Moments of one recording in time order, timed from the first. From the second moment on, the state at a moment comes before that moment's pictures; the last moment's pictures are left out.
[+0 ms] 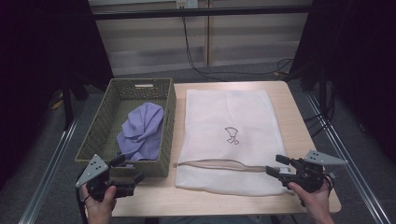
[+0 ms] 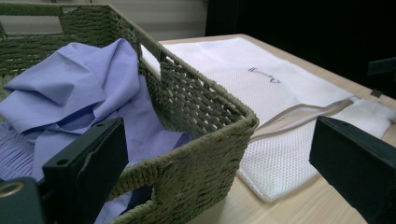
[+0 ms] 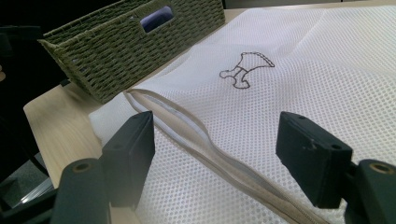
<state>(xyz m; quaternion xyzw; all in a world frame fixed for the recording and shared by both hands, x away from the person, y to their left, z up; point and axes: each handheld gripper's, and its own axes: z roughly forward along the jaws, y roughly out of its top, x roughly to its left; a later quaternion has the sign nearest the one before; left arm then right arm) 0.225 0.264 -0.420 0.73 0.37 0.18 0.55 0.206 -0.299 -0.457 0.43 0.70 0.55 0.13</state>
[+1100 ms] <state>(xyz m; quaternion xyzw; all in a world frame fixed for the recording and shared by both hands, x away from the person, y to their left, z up) 0.216 0.265 -0.422 0.73 0.37 0.17 0.55 0.244 -0.255 -0.451 0.37 0.75 0.55 0.04</state>
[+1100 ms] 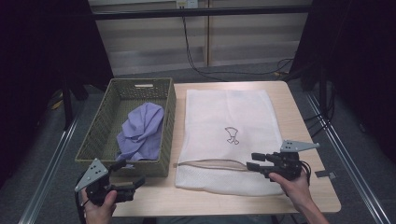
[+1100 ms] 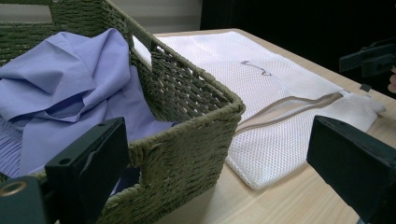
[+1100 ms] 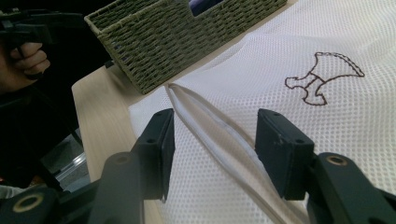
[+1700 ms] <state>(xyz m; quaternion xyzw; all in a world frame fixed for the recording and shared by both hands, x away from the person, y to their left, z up) 0.216 0.261 -0.422 0.74 0.36 0.16 0.55 0.300 -0.229 -0.445 0.36 0.79 0.49 0.03</state>
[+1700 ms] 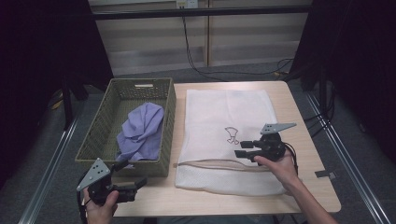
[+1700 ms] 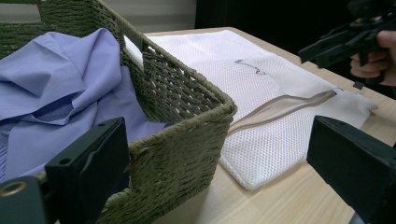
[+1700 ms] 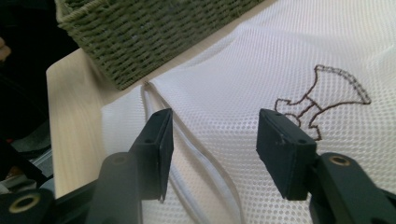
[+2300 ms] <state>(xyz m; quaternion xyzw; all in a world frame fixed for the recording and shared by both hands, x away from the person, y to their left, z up) 0.216 0.262 -0.422 0.74 0.36 0.17 0.54 0.309 -0.198 -0.492 0.35 0.83 0.44 0.01</state>
